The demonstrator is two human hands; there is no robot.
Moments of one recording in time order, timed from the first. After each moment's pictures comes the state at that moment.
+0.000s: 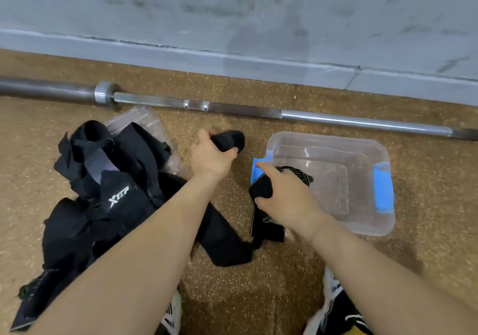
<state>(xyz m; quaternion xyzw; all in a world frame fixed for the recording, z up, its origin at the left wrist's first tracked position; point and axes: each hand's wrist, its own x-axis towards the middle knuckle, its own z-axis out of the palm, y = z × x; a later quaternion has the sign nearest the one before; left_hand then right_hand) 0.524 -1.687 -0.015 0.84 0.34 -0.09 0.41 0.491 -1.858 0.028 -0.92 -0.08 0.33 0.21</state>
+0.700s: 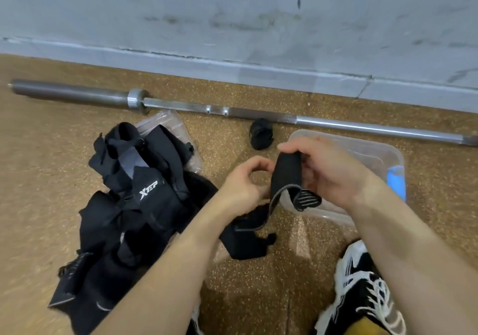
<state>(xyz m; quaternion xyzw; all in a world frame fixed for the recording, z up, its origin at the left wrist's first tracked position) 0.454 -1.701 0.064 0.73 0.11 -0.22 0.64 0.514 -1.857 0.128 -0.62 0.13 0.39 0.67</state>
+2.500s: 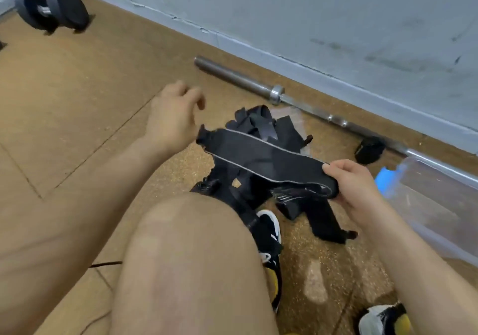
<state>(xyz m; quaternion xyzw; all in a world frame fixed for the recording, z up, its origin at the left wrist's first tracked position) 0.253 -1.418 0.227 0.97 0.22 0.08 0.04 0.375 -1.719 0.155 -0.76 0.05 0.34 0.55</state>
